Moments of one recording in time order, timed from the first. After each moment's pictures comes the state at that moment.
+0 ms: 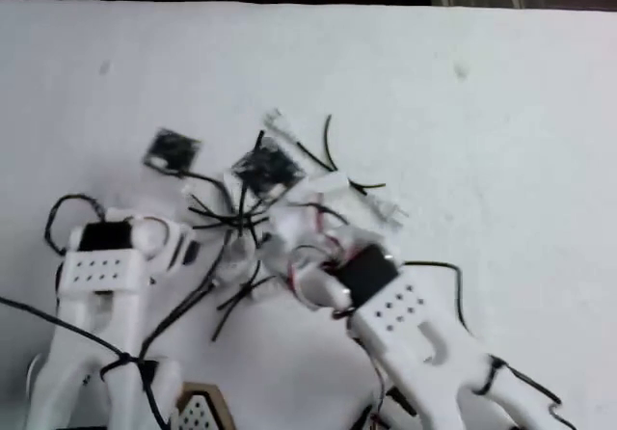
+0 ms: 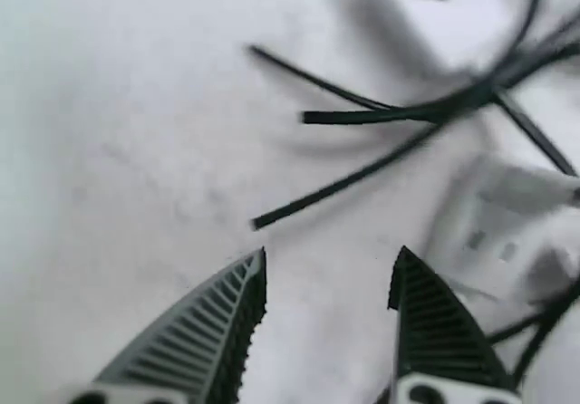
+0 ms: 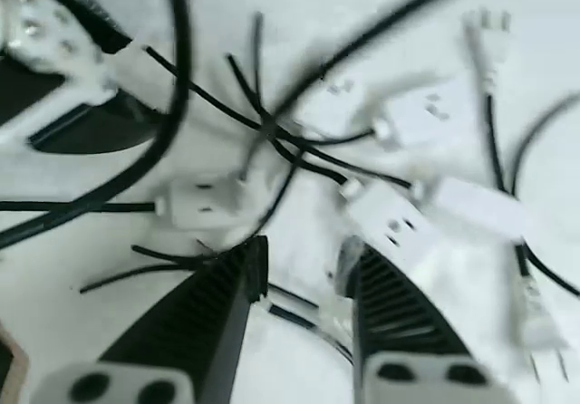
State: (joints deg) left arm -7.9 -37.8 57.1 60.3 -24.5; right arm -40.3 -42.2 44.7 58.9 6.2
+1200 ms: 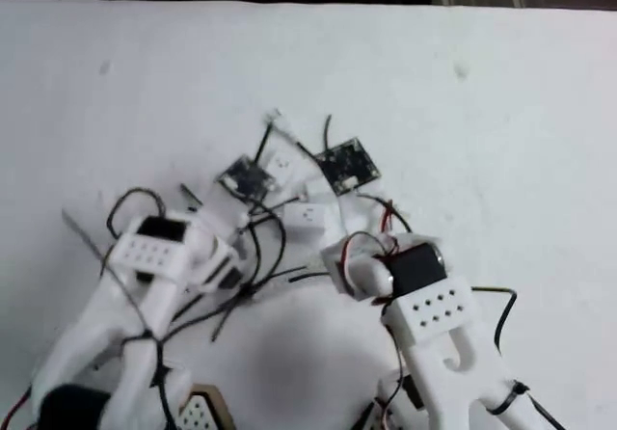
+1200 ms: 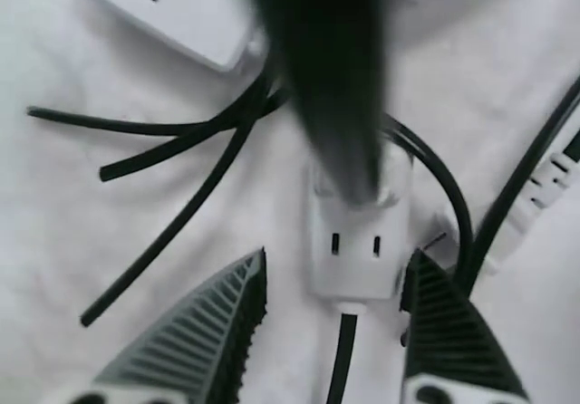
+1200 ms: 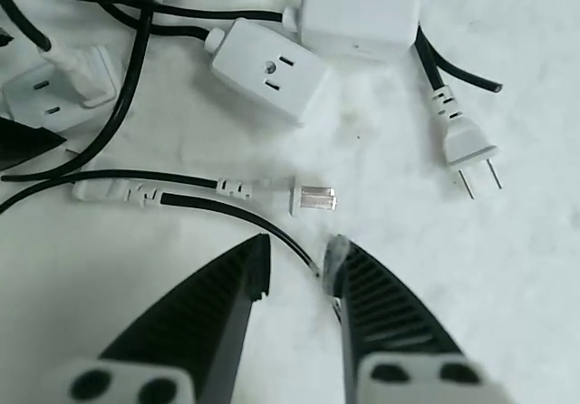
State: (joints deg) left arm 5.6 -25.4 58.1 55.4 -28.2; right arm -25.0 -47.6 51.3 69.5 6.2
